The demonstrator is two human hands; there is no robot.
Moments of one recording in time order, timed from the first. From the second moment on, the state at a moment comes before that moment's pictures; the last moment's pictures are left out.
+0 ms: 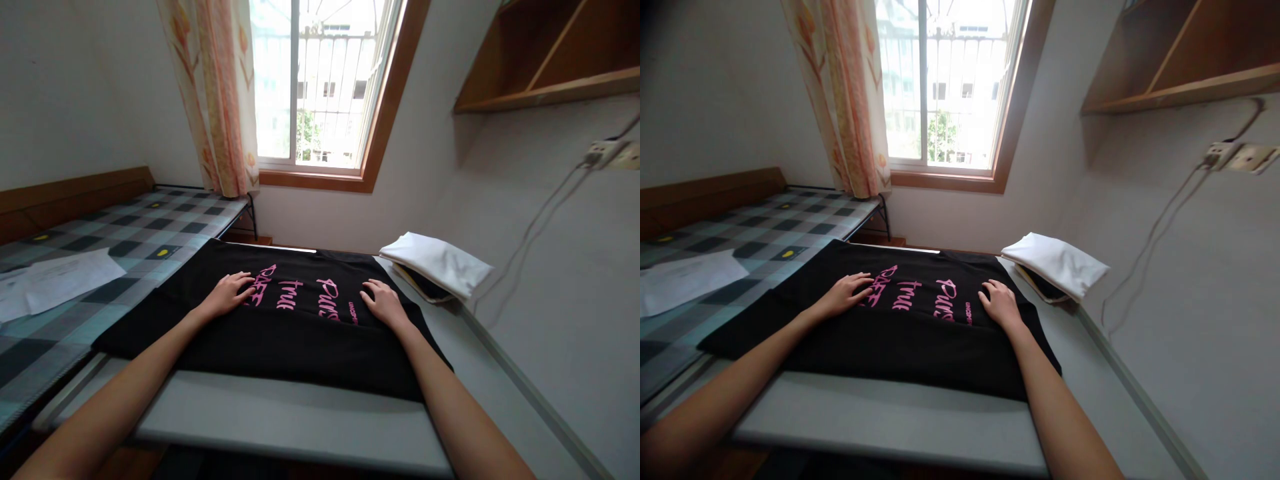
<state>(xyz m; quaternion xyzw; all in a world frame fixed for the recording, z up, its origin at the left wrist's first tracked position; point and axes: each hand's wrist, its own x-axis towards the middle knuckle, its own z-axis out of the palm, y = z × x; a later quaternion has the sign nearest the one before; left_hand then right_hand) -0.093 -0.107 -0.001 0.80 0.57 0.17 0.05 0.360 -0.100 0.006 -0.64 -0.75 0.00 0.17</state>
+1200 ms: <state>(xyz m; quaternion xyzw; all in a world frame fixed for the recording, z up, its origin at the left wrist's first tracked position) -0.094 -0.108 -0.001 0.81 0.56 0.17 0.04 0.361 -0.098 0.004 -0.65 -0.75 0.01 0.16</state>
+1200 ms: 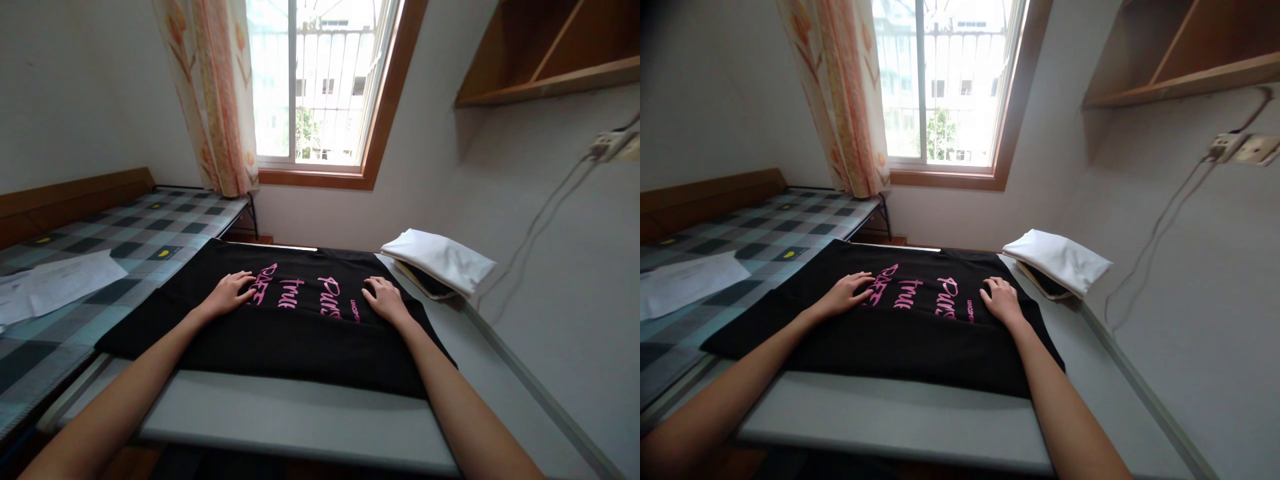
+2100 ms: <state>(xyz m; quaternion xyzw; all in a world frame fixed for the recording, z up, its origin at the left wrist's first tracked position) -0.088 -0.110 0.007 0.80 0.57 0.17 0.04 0.334 0.009 0.052 -0.66 -0.75 0.01 0.02</state>
